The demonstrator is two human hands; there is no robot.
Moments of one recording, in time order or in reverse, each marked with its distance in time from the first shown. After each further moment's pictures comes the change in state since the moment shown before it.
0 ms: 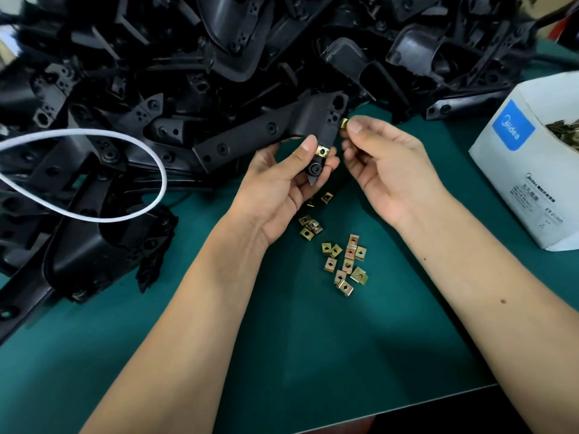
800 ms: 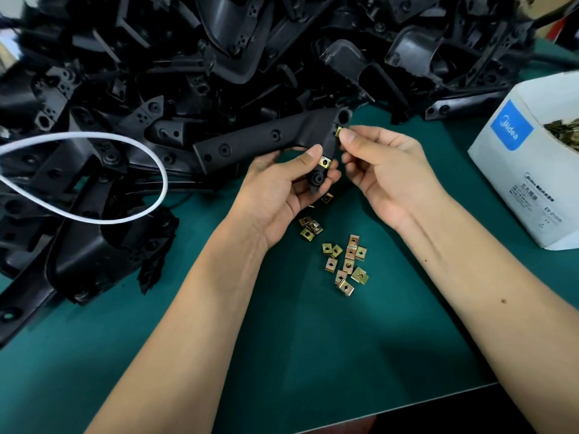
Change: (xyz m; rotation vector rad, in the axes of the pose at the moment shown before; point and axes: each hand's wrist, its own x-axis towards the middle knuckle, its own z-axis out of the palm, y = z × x) left_hand -0.003 0.003 0.003 0.142 0.068 -0.062; right_hand -0.004 -0.001 0.001 -0.158 0.004 0.006
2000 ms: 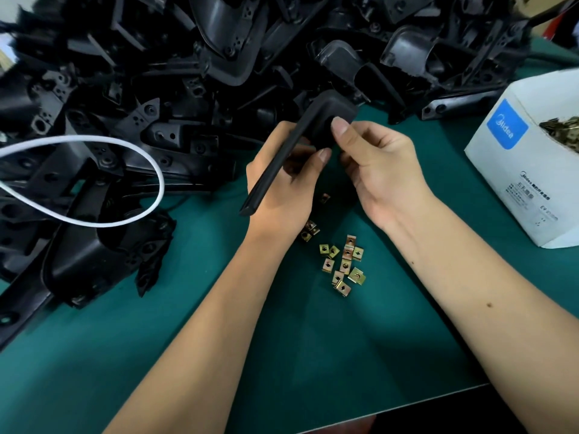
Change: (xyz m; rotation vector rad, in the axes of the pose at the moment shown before) left_hand 0.011 -0.021 0.006 0.738 0.240 0.676; right_hand 0.005 0.010 0.010 -0.029 0.042 -0.136
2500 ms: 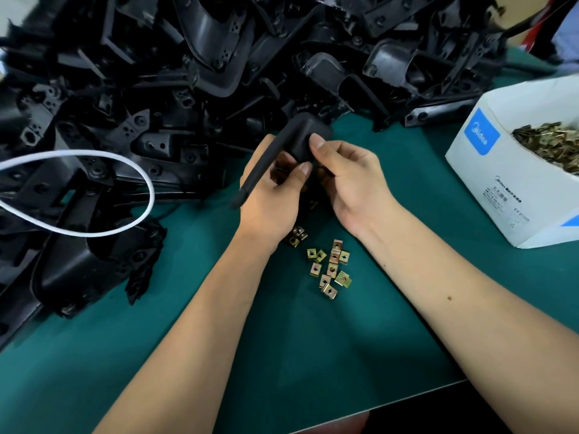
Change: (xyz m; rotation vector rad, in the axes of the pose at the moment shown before) left_hand -0.002 -0.005 0.003 -0.111 -0.062 -0.272; right_hand -0.002 0.008 0.010 0.115 -0.024 0.156
